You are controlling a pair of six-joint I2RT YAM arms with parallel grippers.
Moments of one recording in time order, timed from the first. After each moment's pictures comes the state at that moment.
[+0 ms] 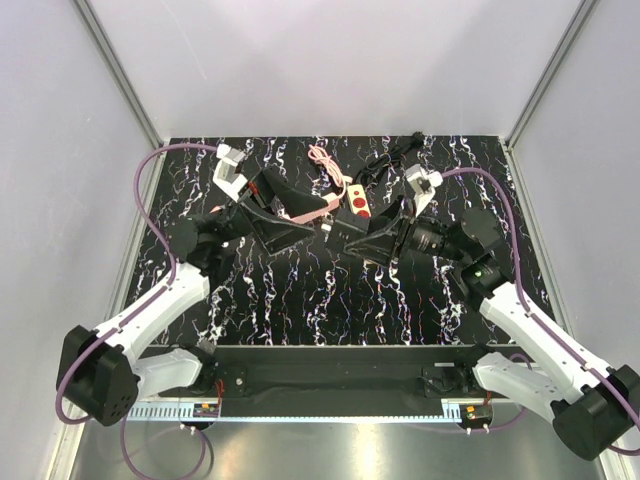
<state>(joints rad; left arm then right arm) -0.50 1.15 0.81 1.14 0.84 -1.17 0.54 0.95 0.80 0.44 -0.76 0.72</state>
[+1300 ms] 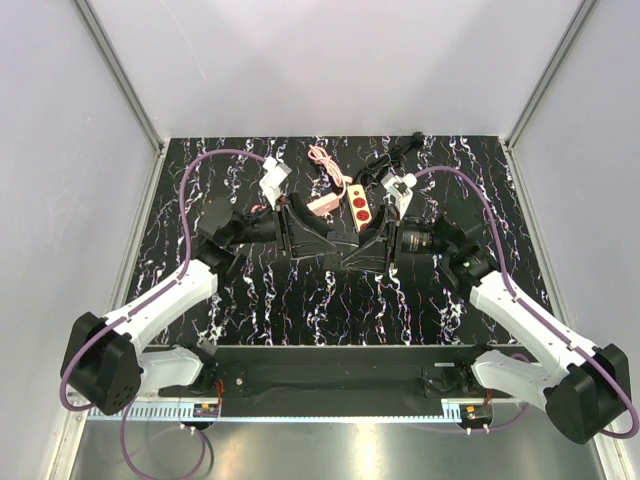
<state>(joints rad) -0.56 1.20 0.81 0.71 1.01 -0.98 0.53 1.06 0.80 0.37 -1.00 0.73</state>
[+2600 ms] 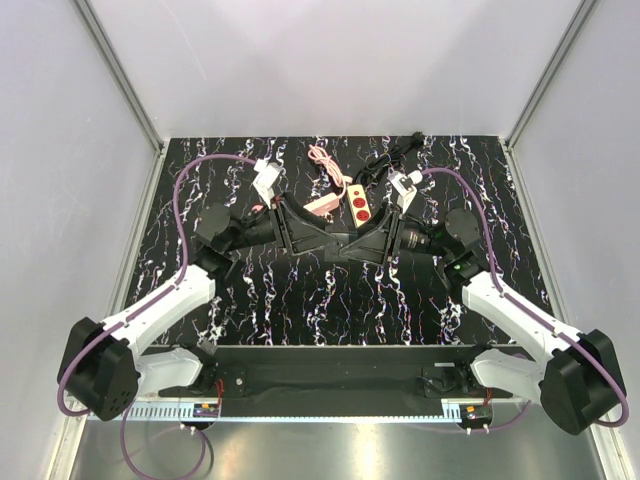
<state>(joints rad) -0.56 1.16 0.76 0.73 0.87 -1.02 0.52 1.11 0.70 0.71 -0.92 1.01</state>
